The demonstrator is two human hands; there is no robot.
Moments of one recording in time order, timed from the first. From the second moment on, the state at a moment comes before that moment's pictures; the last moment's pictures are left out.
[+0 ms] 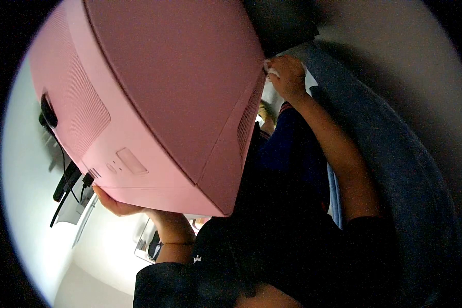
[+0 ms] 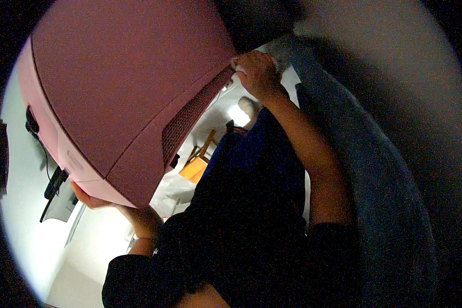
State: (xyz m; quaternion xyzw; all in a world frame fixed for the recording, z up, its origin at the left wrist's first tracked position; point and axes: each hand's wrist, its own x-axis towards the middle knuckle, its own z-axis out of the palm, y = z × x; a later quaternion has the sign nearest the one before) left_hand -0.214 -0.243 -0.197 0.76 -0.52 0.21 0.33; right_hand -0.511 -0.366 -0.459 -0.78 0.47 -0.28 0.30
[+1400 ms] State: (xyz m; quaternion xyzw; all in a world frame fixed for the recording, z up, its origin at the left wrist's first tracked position) left_hand -0.397 0.132 -0.177 0.77 0.12 -0.05 0.62; right_hand -0.230 -0.089 -0.166 -0.17 0.00 0.19 0.97
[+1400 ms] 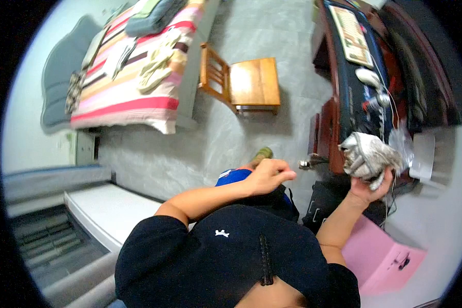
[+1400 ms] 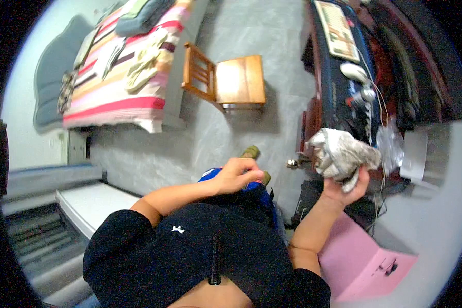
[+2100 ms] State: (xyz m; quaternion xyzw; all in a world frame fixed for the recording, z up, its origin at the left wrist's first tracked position) left_hand -0.320 0.630 -0.468 0.68 0.51 -0.11 0.51; right_hand -0.181 0.232 -0.198 -0.33 0.15 0.33 0.87
